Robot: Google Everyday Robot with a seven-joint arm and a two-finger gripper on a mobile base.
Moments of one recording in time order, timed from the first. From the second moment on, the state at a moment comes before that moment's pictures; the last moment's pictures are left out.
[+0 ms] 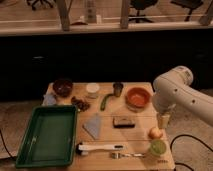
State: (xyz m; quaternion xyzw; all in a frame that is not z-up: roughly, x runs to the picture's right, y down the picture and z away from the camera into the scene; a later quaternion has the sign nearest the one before) arm 0.253 0.133 0.686 -0.29 0.03 -0.06 0.95
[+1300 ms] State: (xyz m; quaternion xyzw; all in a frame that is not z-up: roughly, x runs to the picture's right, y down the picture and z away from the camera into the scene) arm 0.195 0.156 0.739 -0.29 -0.02 -0.14 0.95
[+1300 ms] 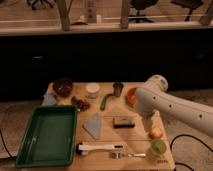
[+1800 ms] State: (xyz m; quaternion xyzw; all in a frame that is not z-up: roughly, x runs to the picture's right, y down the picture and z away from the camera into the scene) arm 0.179 0.162 0.766 -0.29 -0.04 -0.14 0.94
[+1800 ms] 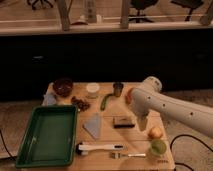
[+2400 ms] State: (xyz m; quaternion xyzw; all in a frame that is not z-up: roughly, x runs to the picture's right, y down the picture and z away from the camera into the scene) arm 0.161 0.172 0.801 -0.29 -0.06 -0.13 0.94
